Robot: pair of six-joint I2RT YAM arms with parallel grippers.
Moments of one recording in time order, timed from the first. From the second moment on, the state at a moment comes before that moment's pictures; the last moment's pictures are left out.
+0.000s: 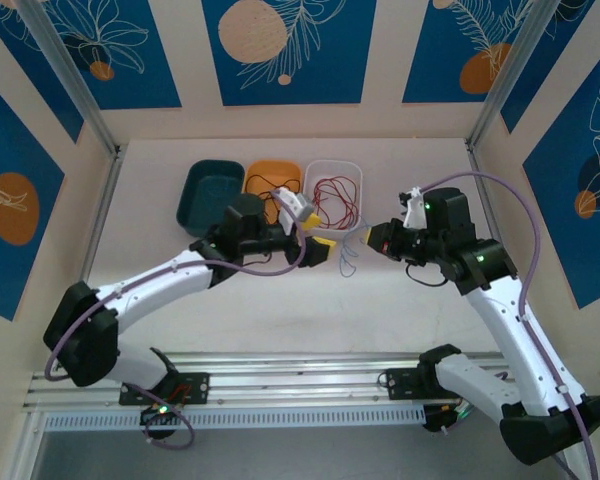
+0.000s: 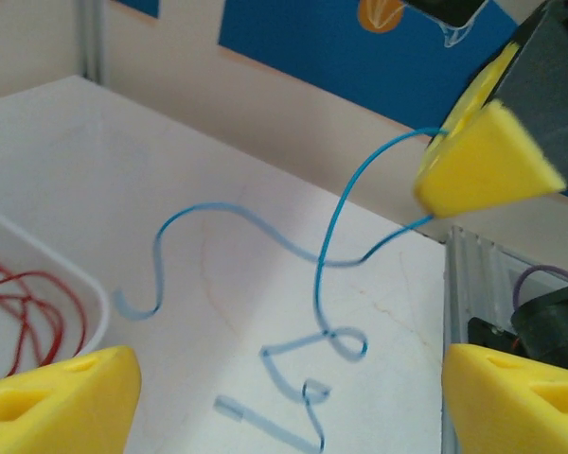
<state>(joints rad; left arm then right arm) -0.77 1.43 0.98 0.18 0.53 -0.14 0.34 0.94 1.10 -0.87 -0.44 0.68</state>
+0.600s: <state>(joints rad) -0.80 1.57 1.12 0.08 0.53 -0.09 0.43 0.97 1.13 -0.86 -0.45 0.66</state>
